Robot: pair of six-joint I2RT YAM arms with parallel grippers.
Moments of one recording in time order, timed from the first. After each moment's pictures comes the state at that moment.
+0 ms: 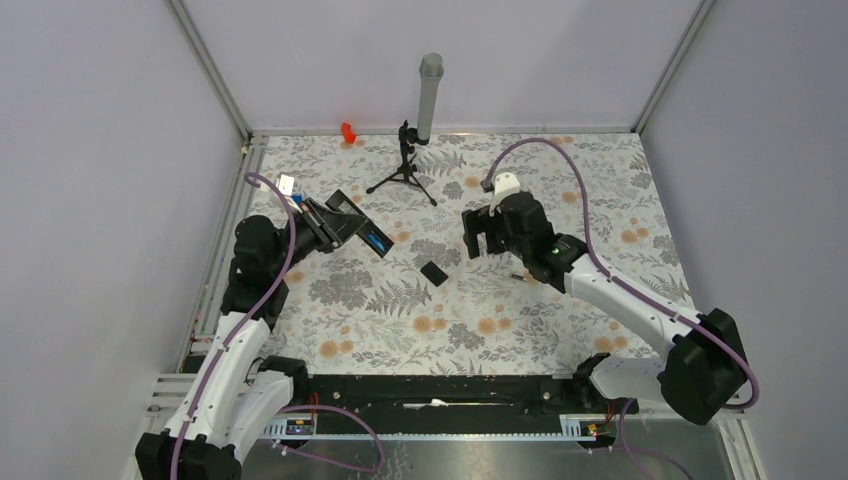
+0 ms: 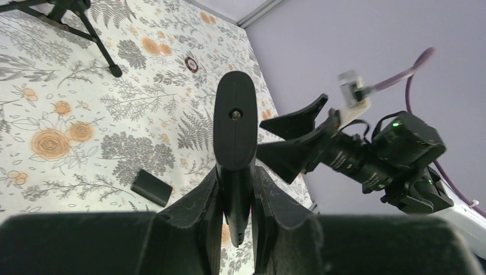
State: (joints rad) left arm -0.14 0.78 0.63 0.08 0.57 -0.87; right arm 0.66 1.24 0.91 -0.14 0.12 0.26
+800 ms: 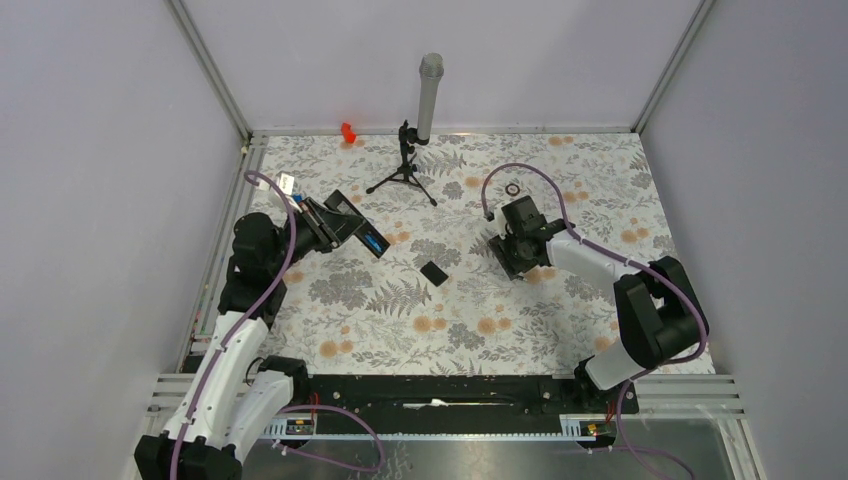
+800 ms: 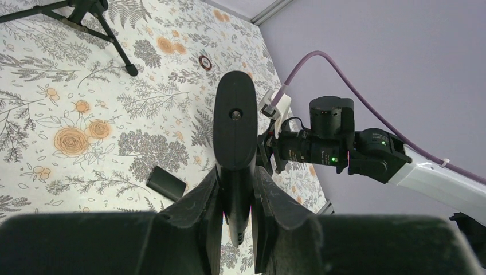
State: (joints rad) left arm -0.14 0.77 0.66 -0.01 0.55 -0.79; right arm 0.47 1.55 0.90 -0.48 0.11 -0.15
